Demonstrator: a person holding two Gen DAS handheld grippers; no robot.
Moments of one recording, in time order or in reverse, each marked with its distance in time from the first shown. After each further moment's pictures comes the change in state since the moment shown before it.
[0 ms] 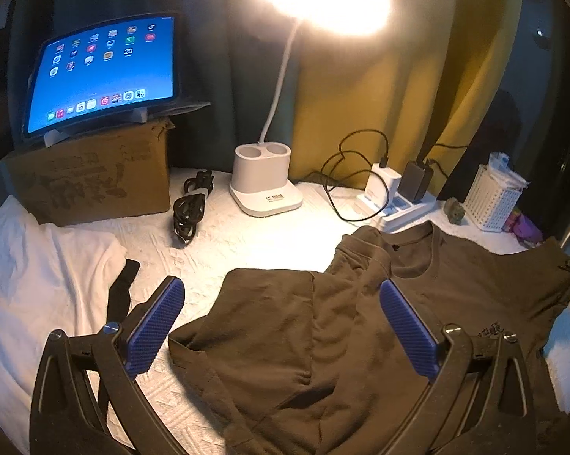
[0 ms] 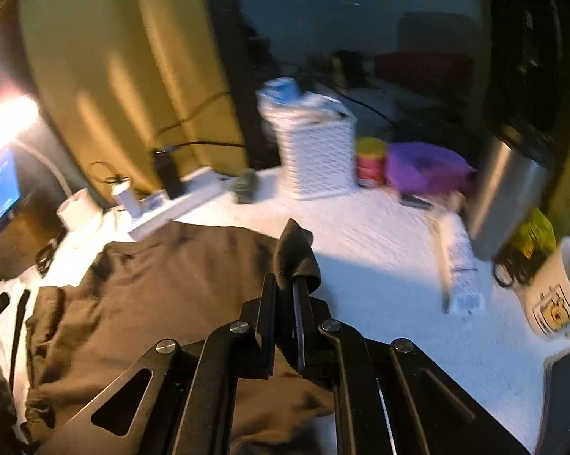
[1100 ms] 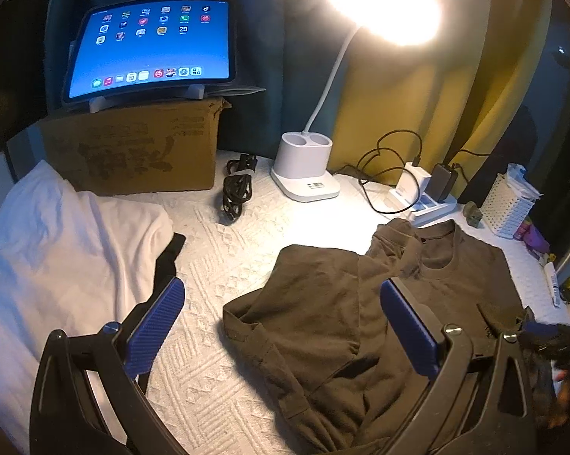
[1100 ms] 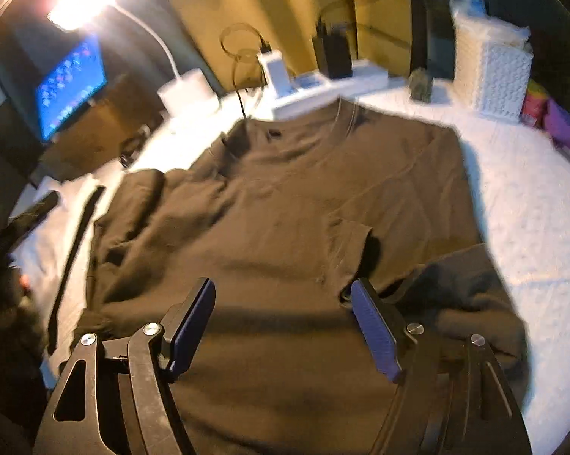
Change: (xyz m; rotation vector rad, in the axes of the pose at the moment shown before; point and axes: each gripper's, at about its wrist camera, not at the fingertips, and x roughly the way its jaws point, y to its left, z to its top) left arm -0.017 0.043 -0.014 -0.065 0.027 0.059; right arm 0.022 0.129 -0.078 -0.143 0.248 0.280
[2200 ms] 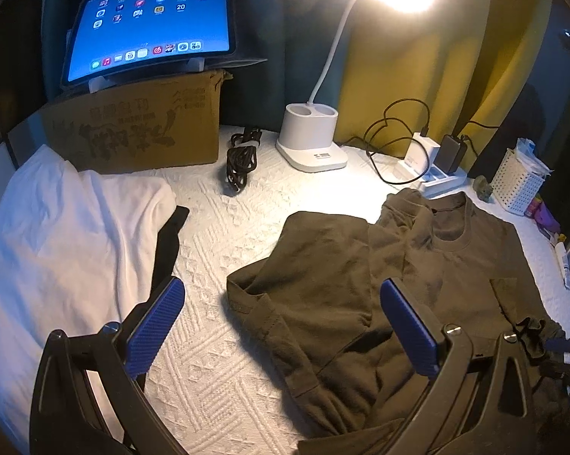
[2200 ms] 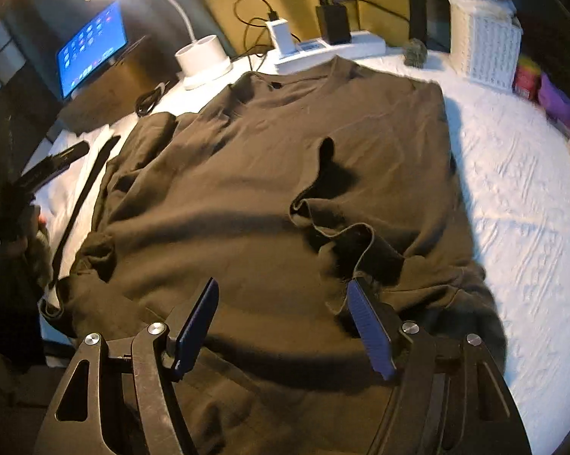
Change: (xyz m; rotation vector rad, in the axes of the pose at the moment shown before) left arm 0.008 -0.003 -0.016 0.024 0.070 0.030; right arm -0.024 -0.016 -0.046 -0.082 0.126 0.027
